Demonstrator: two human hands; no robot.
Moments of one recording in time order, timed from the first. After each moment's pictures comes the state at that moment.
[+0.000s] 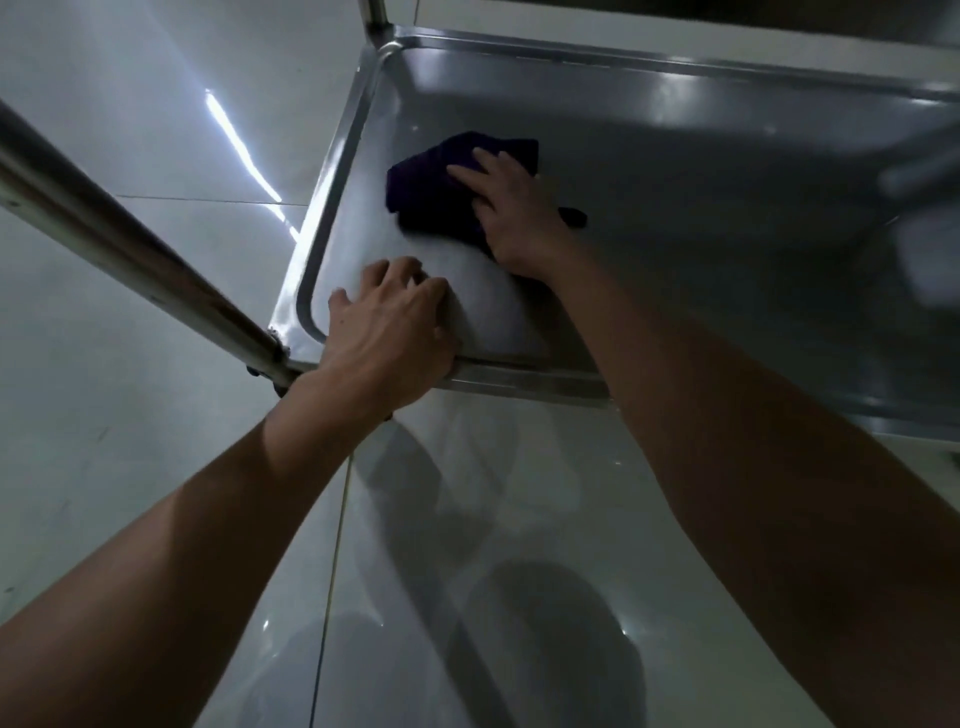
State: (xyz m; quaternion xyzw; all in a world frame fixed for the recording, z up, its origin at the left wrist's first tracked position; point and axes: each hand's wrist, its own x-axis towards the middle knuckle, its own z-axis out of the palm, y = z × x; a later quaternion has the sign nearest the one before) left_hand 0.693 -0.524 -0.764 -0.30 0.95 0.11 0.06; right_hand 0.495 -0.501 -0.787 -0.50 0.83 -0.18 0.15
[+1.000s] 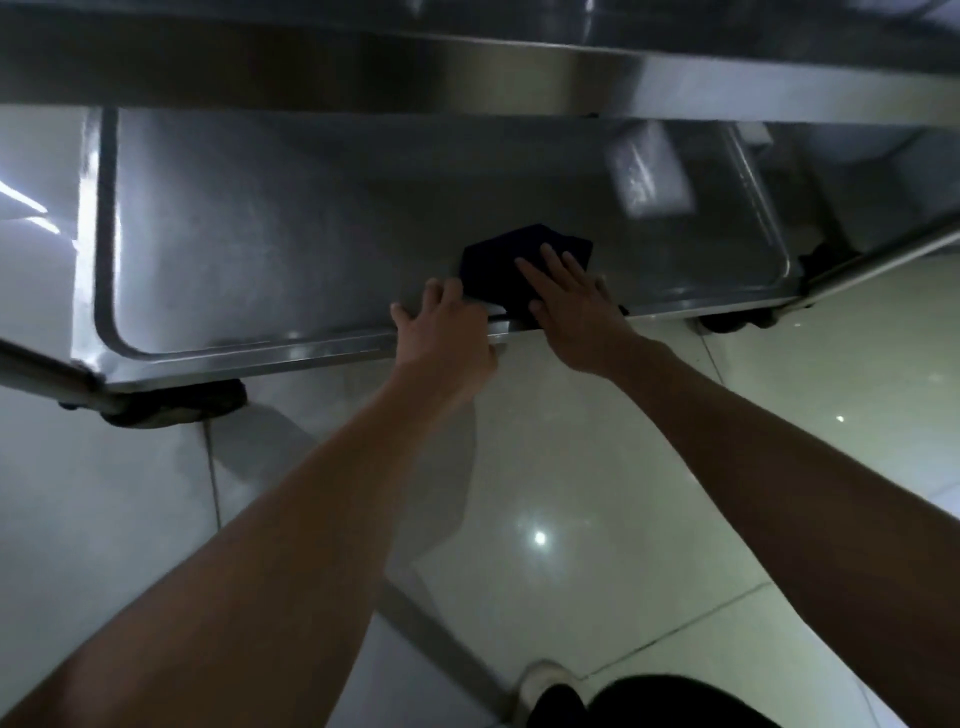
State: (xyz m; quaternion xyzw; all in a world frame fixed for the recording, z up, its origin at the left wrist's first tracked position) left_hand 0.603 -0.348 -0.761 -0.14 0.97 0.17 0.13; right_hand 0.502 -0.197 -0.752 -0.33 0.93 -0.01 0.17
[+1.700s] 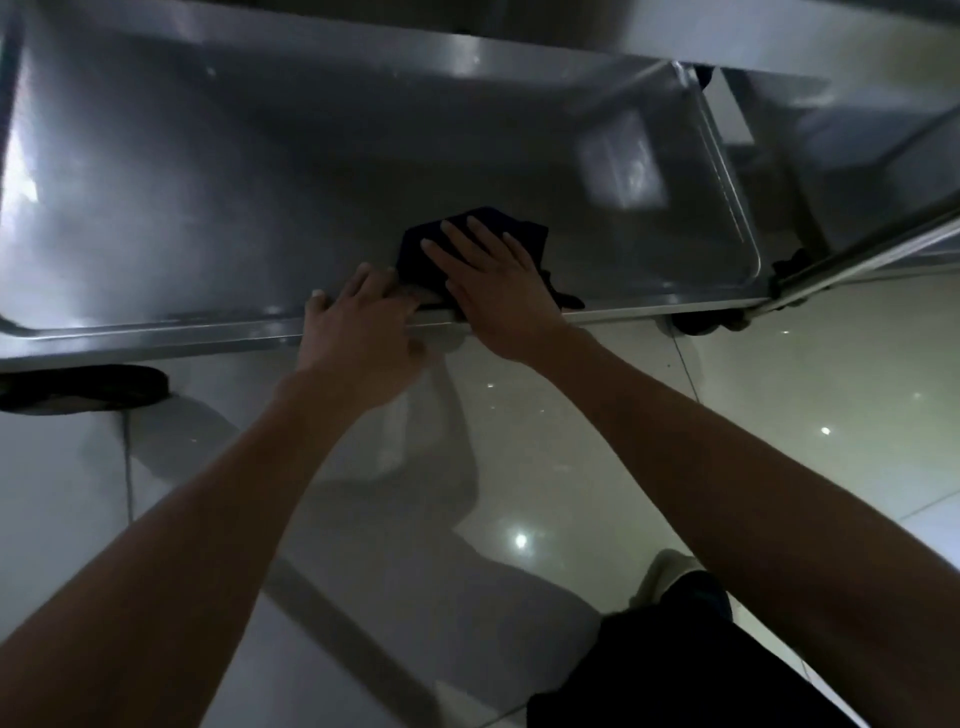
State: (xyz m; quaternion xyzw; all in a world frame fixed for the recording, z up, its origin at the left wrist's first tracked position) left_hand 0.619 -0.349 -0.765 -0.14 0.97 0.18 0.07; right_hand 0.486 -0.210 -0.767 -0.46 0.88 0.03 0.09
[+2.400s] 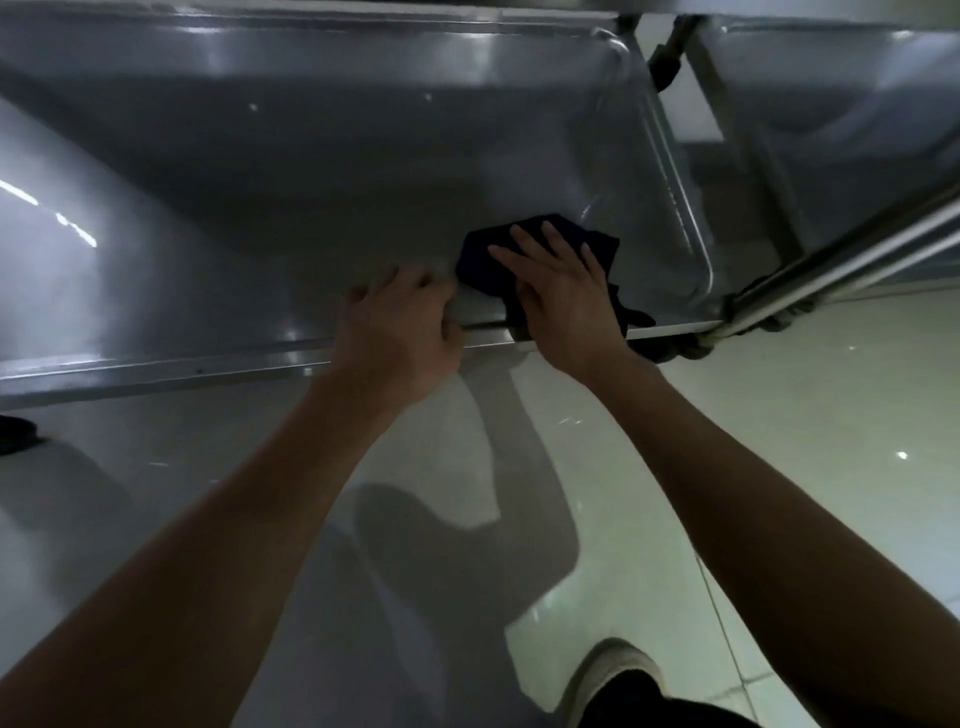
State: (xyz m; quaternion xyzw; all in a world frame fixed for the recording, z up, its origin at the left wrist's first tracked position) left_hand 0.480 -0.208 -0.771 -0.18 0.97 0.15 -0.01; right_hand 0.356 -0.055 -0.787 -0.38 0.91 -0.14 0.05
